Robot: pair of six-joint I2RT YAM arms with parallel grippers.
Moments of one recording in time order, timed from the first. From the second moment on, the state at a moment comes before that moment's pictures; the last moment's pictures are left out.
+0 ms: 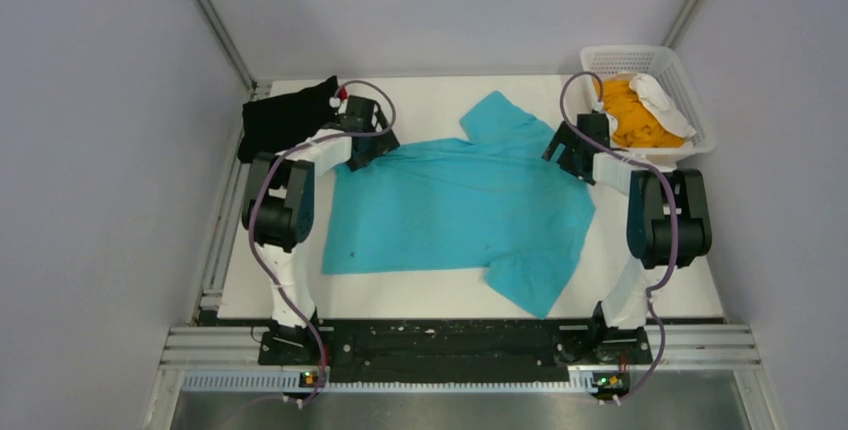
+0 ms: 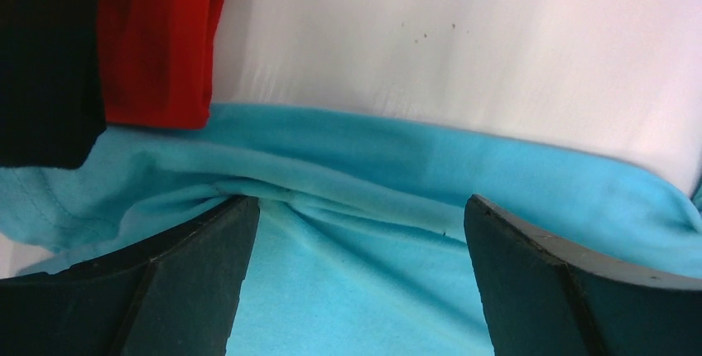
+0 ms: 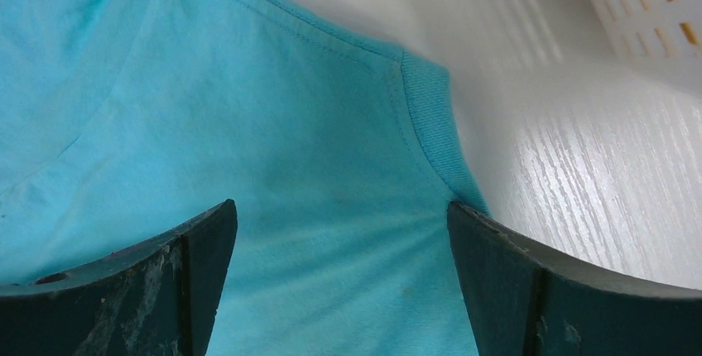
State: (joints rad) left arm -0.25 2.04 1.43 -0.32 -0.11 -0.70; right arm 0.03 1.80 1.04 -0.07 0.12 0.53
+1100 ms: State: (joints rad) left arm -0.35 1.63 0.92 -0.27 -0.08 -0.74; right arm 0.28 2.32 1.75 -0.09 0.13 0.34
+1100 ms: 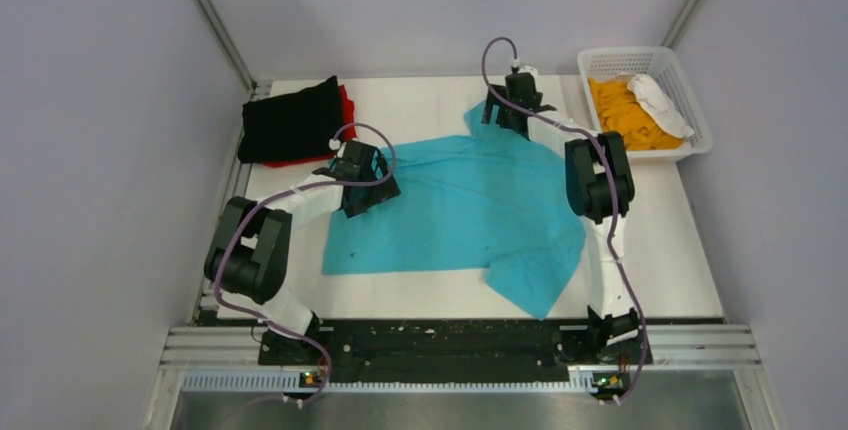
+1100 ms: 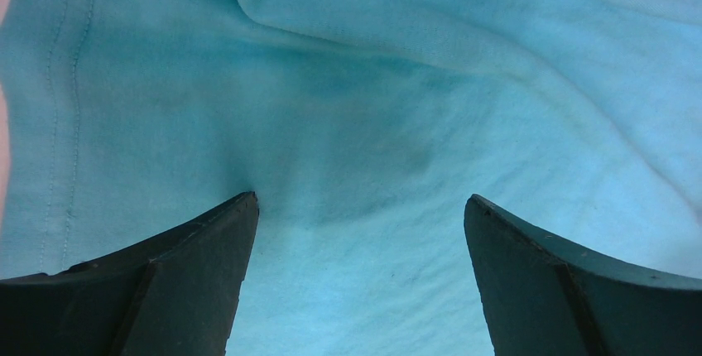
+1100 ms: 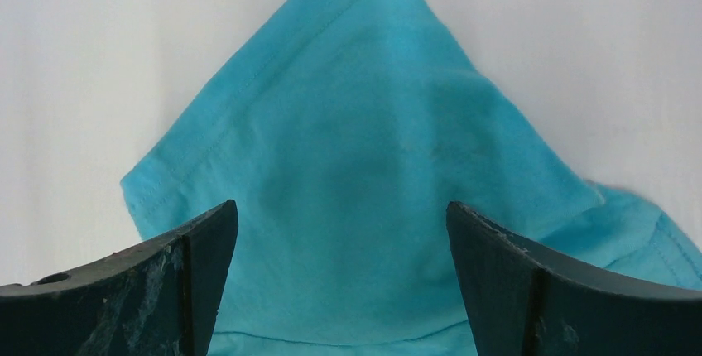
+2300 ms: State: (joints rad) left arm -0.41 1.57 1.09 -0.38 -0.11 -0.73; right arm 0.19 2.22 1.74 -0.22 0.18 0.27
